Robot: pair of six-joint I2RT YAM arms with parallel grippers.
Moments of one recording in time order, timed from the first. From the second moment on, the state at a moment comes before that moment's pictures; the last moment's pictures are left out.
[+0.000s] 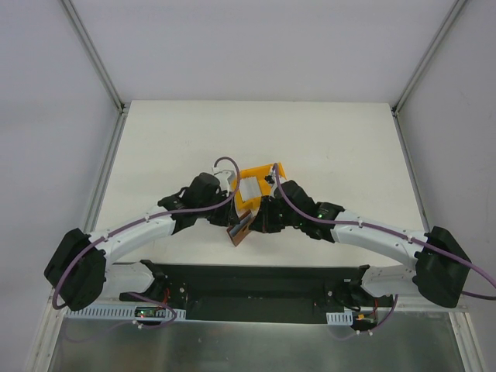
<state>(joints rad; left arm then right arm) -0.71 1.19 0.65 -0.26 0.23 -0.54 0.98 1.27 0.78 -0.20 -0.14 0.80</state>
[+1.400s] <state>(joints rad) -0.71 1.19 0.62 -0.20 0.27 -0.61 0.97 1.28 0.76 -0.21 -0.13 0.78</state>
